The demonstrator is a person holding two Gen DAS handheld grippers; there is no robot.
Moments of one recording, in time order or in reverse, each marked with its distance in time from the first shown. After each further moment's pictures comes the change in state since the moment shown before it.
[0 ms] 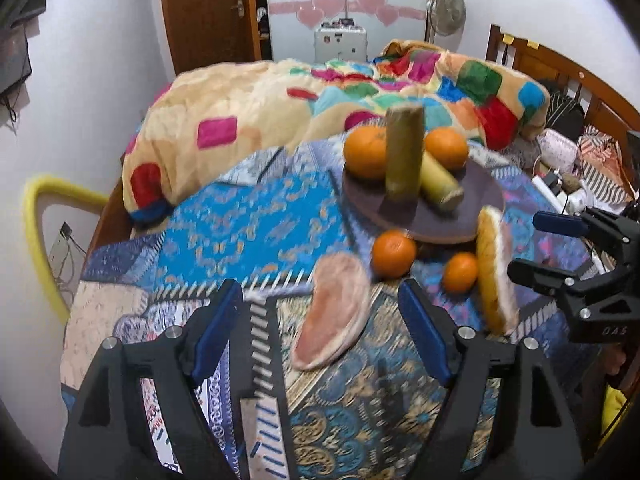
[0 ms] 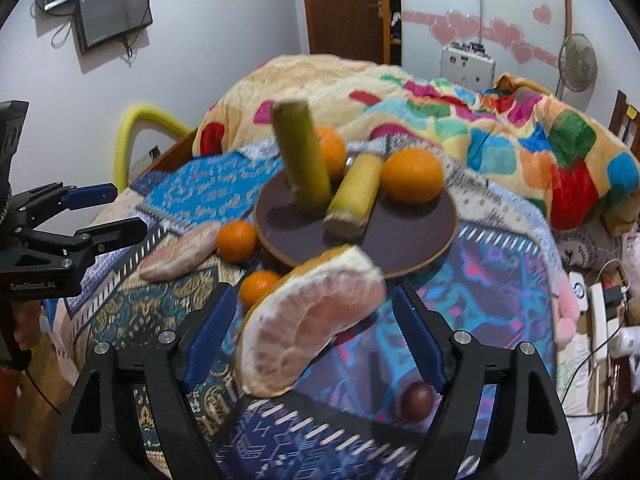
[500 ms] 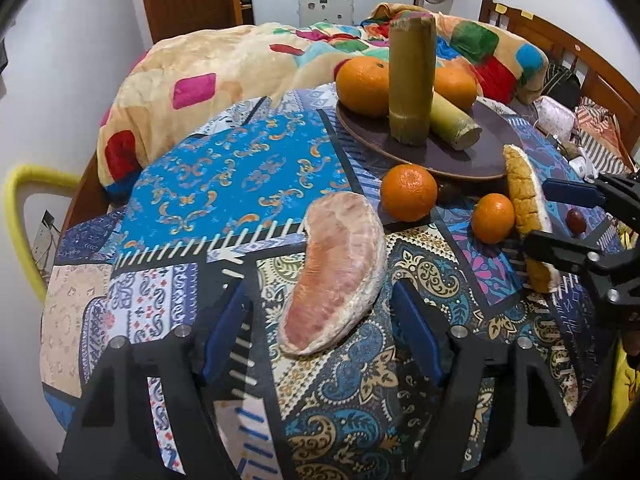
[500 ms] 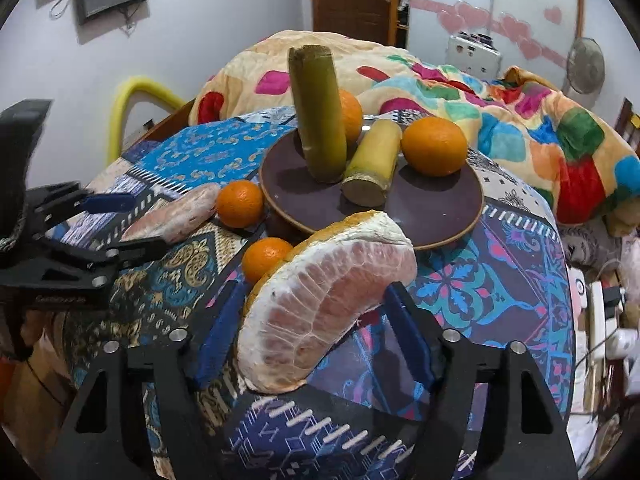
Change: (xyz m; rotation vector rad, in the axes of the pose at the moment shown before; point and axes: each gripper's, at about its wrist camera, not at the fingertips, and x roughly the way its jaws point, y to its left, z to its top) left arm 0.047 0.001 -0.025 0.036 0.103 -0.045; right arm 0.018 0.013 -0.012 -0.057 0.059 -0.029
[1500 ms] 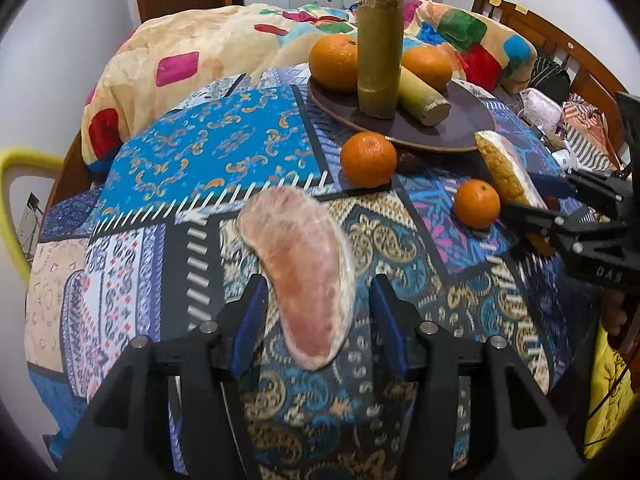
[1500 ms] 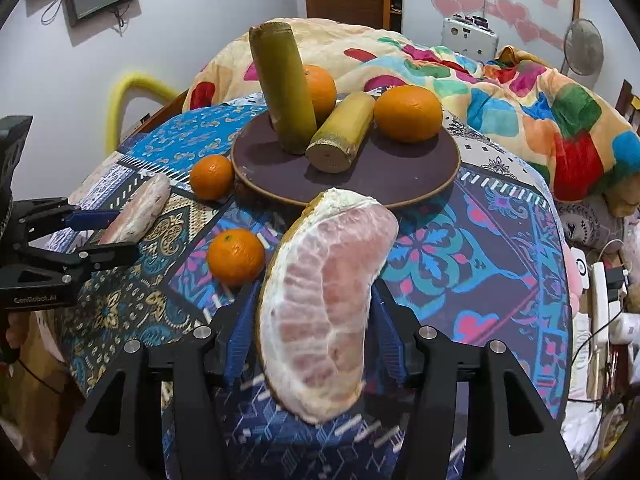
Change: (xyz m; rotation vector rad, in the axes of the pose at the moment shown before) left arm -0.008 -0.015 -0.008 -0.026 0.067 -0.069; right arm 0.003 -0.022 -0.013 0.040 0.044 0.011
